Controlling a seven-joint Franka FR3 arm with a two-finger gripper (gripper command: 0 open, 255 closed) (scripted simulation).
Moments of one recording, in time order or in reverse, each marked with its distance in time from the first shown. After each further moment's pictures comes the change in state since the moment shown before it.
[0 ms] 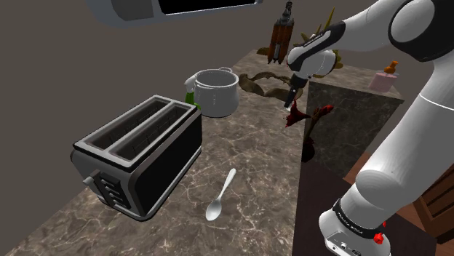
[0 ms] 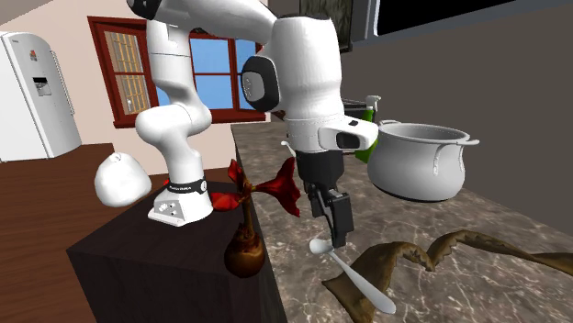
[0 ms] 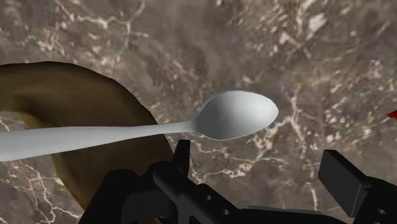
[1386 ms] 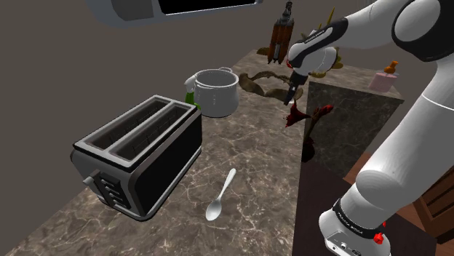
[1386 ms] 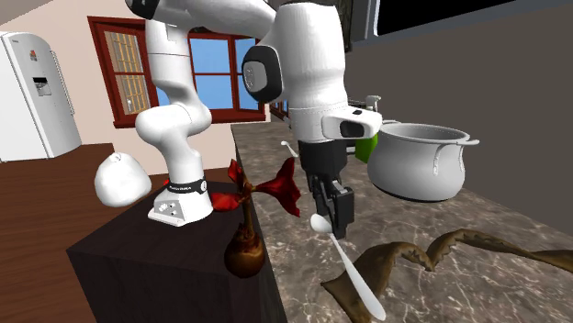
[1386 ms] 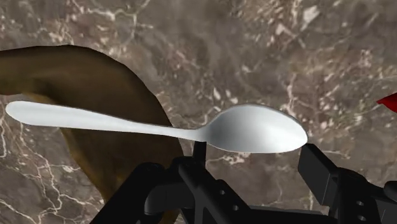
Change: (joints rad) arm 0.005 -0.017 0.002 0.020 -0.016 -0.032 0.021
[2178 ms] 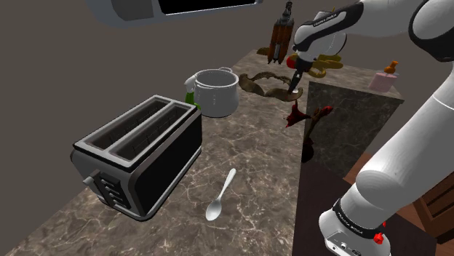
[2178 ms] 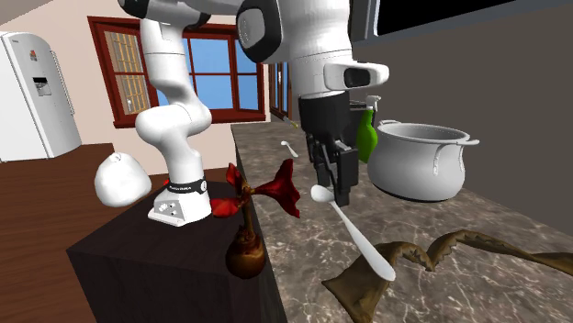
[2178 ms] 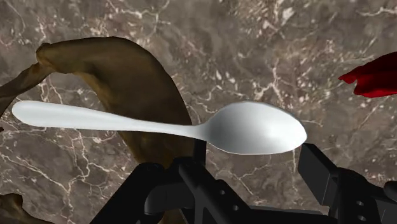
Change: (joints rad) arm 0.000 -0.078 -0.002 0.084 -0.059 -0.155 0.052
